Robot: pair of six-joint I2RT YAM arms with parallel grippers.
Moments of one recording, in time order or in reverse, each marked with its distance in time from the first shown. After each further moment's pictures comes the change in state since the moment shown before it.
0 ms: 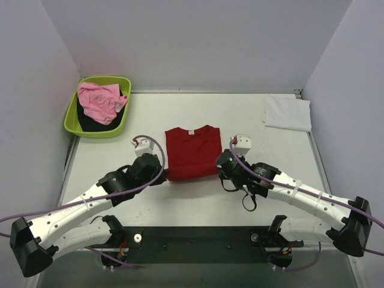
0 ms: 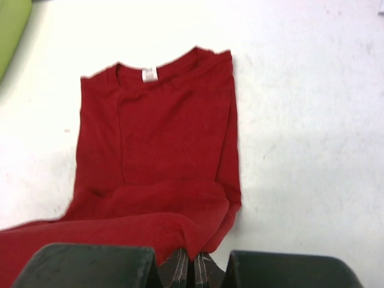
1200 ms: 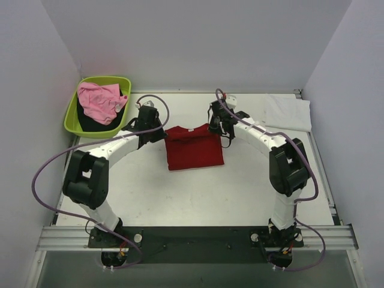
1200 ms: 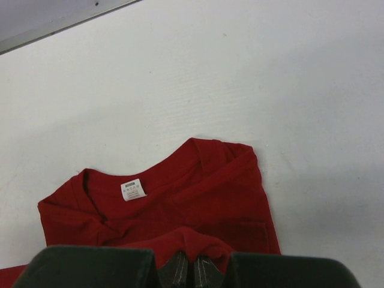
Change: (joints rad) left arm 0.542 0.760 0.390 0.341 0.333 0.227; right arm -0.499 0.768 0.580 0.219 -0.387 -0.188
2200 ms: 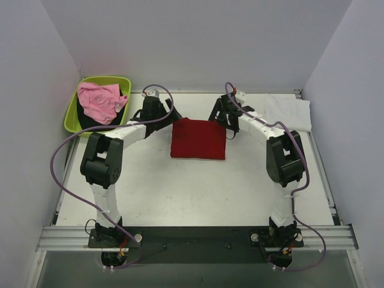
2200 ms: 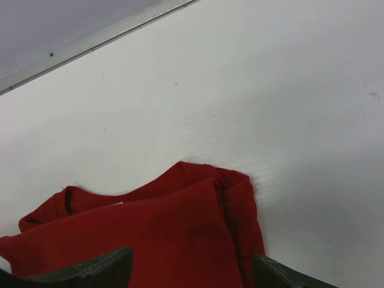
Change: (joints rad) left arm 0.052 0.315 0.215 0.272 0.134 -0.005; right arm -0.119 0.142 0.105 0.042 -0.015 0.003
